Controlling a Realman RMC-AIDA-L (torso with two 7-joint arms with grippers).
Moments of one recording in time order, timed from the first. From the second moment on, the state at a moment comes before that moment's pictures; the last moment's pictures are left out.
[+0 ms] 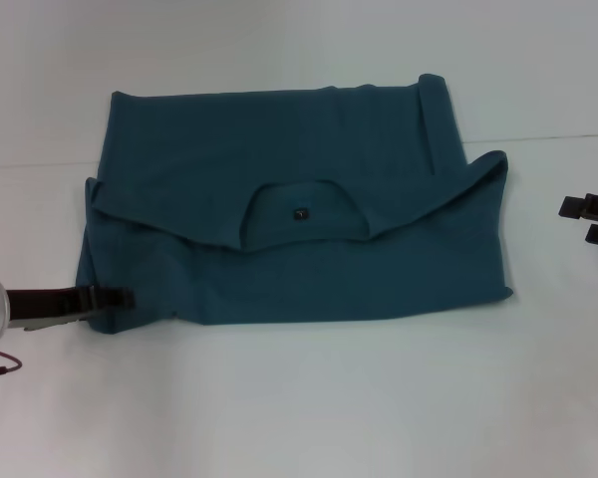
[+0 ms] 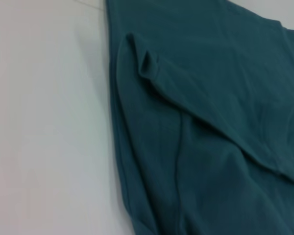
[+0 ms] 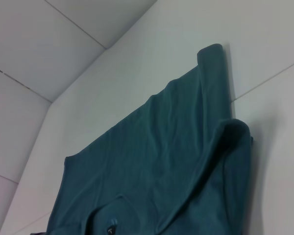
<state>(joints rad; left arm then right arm) -0.58 -2.13 -2.34 -0.82 -0.70 1.04 -2.50 0.47 1.92 -0.51 -0.65 -2.05 -1.29 2.28</state>
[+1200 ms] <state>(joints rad) -0.57 -2.11 -2.32 -0.90 -0.69 1.09 -2.46 0.46 1.92 -0.50 -0.65 -2.05 -1.30 2.28</state>
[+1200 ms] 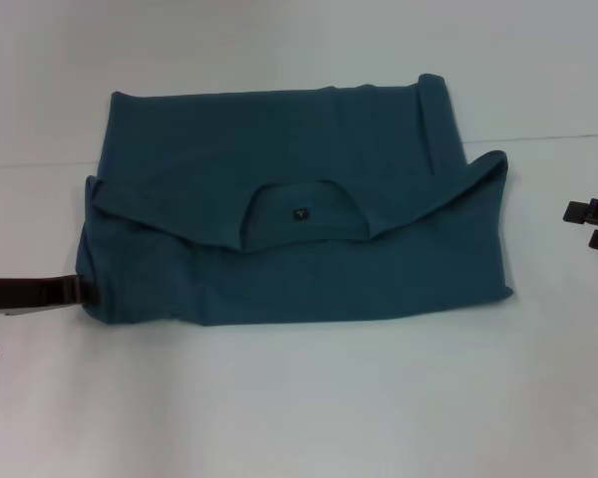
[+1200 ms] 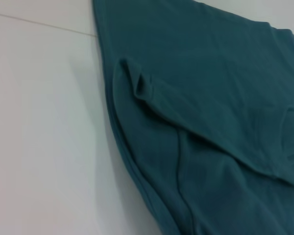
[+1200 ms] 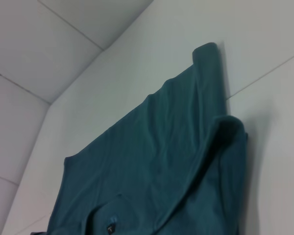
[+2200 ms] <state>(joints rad) -0.54 -2.12 -2.32 -0.98 -0.69 1.16 -2.44 0.68 1.84 -0.59 -0.79 -2.45 -1.56 2.63</state>
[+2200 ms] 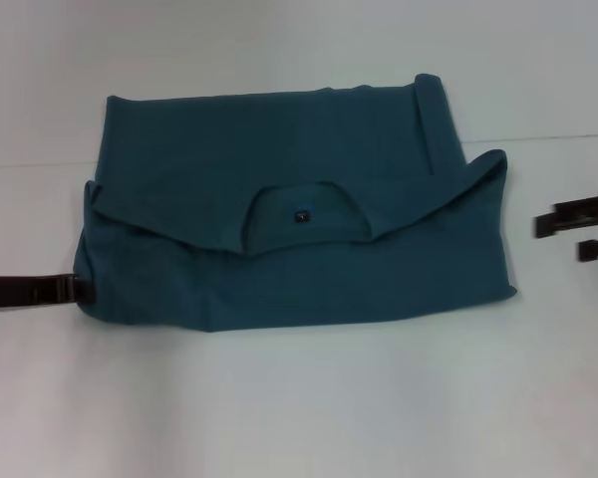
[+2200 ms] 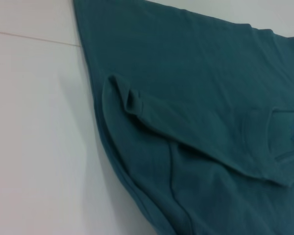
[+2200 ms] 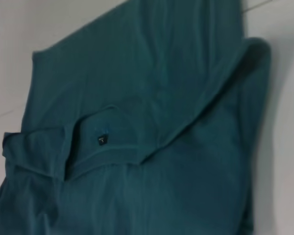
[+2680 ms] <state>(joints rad) -0.54 -2.12 -2.32 -0.98 -0.69 1.16 -2.43 0.71 1.94 -0.71 -0.80 -2.53 -1.38 2.63</state>
